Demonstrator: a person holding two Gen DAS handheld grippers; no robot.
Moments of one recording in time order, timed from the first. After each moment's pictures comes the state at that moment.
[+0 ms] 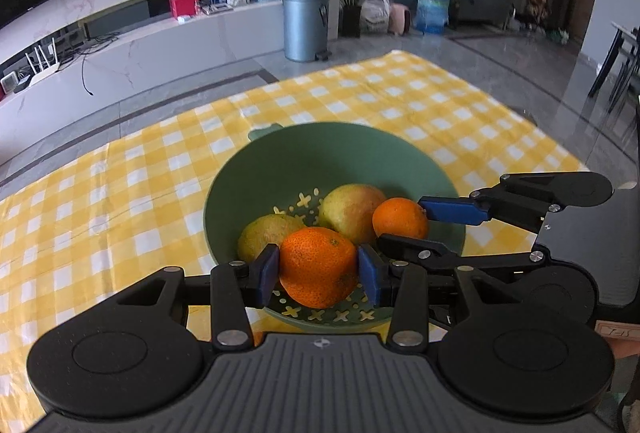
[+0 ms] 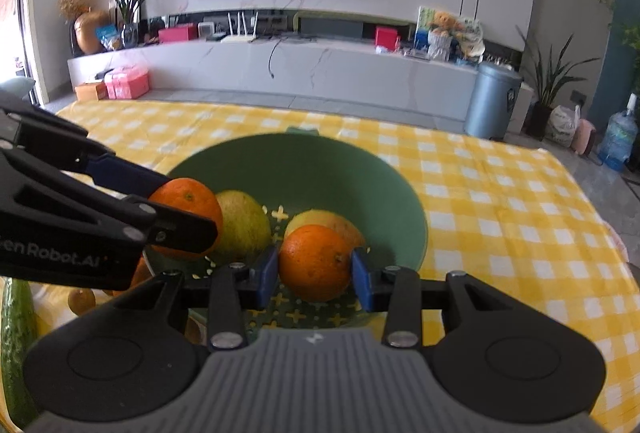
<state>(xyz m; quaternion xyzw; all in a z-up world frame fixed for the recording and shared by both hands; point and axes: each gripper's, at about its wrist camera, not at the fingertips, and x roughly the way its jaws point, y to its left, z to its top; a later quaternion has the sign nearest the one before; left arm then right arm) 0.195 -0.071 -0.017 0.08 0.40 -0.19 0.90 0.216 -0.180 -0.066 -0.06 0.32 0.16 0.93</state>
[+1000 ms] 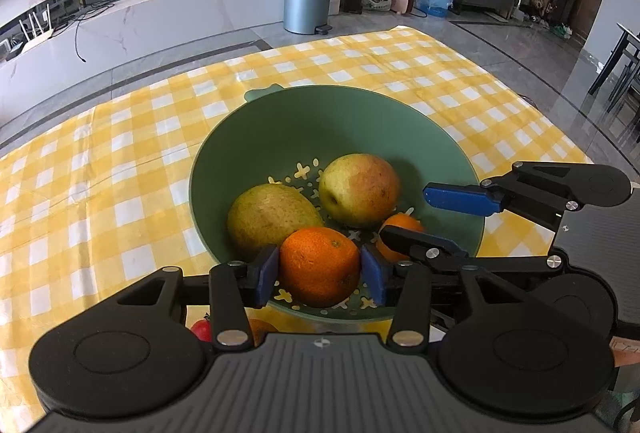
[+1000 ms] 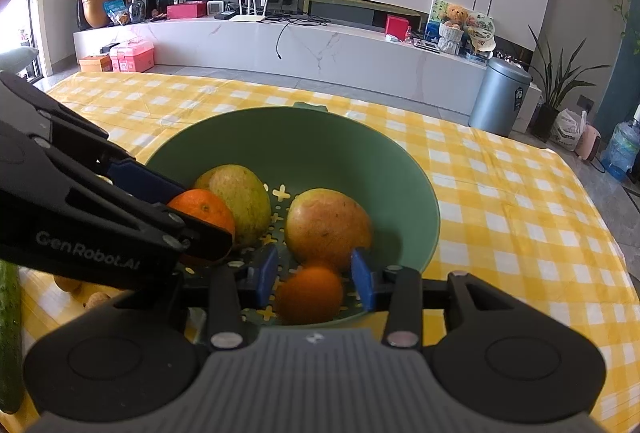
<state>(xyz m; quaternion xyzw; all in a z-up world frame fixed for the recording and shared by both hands) 0.207 -0.064 -0.037 0.05 0.43 -0.19 0.88 0.218 -0.172 -0.075 -0.10 0.33 0.16 0.92</state>
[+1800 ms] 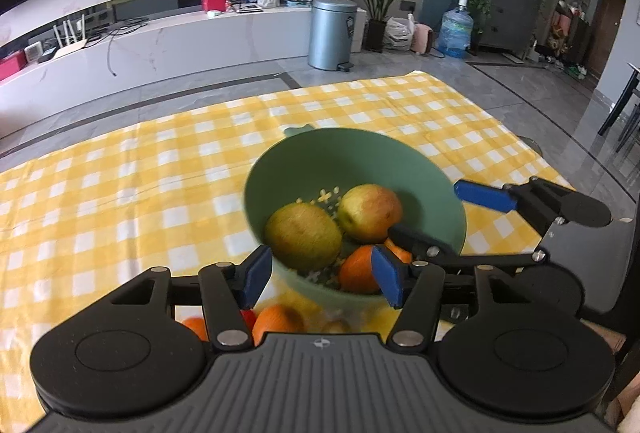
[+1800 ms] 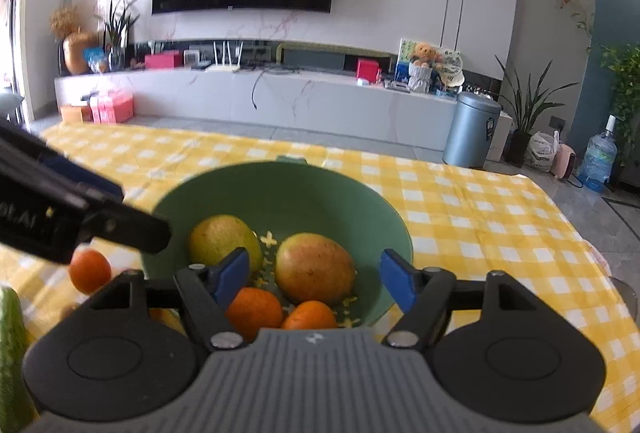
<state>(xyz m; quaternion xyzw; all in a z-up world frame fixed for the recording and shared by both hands) 0.166 -0.037 0.007 0.02 0.39 -0.15 0.91 0.192 -0.176 -0.060 -0.06 0.26 0.13 0.96</state>
